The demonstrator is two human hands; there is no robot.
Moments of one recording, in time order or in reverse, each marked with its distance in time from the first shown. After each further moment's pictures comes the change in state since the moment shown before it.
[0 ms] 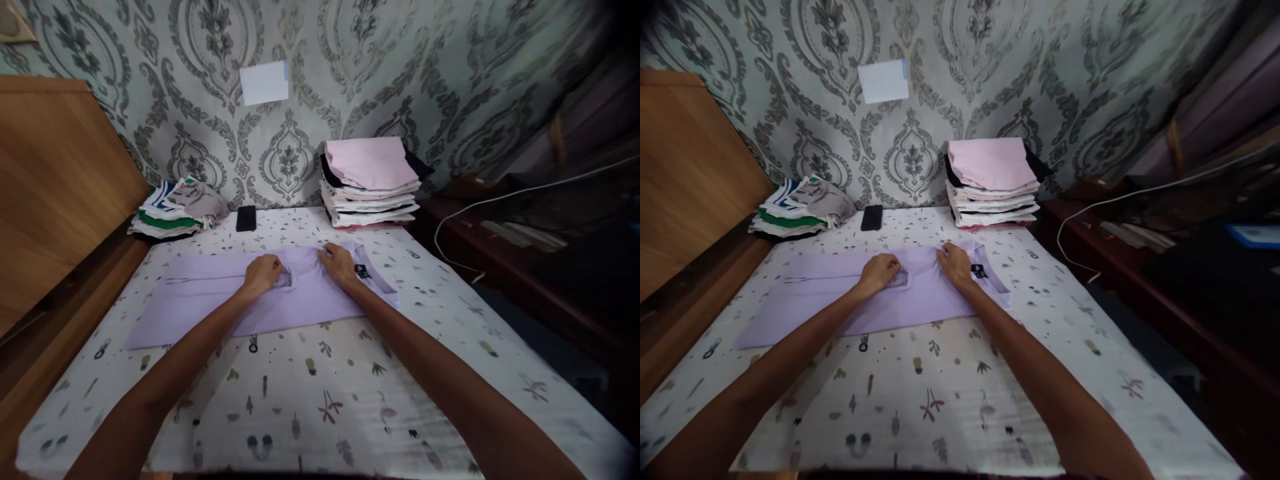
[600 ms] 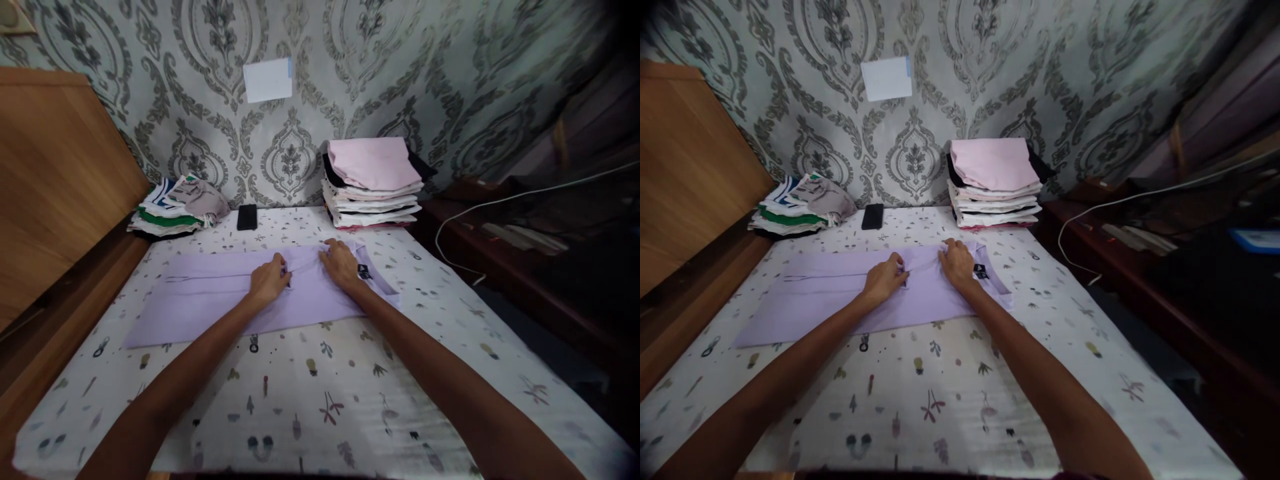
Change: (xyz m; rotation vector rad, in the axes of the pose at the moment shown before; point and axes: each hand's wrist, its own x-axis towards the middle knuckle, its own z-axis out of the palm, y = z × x) left_hand -0.021 0.009 0.007 0.263 -0.048 0.037; right_hand -0.011 -0.022 -0.014 -0.240 -0.031 0.015
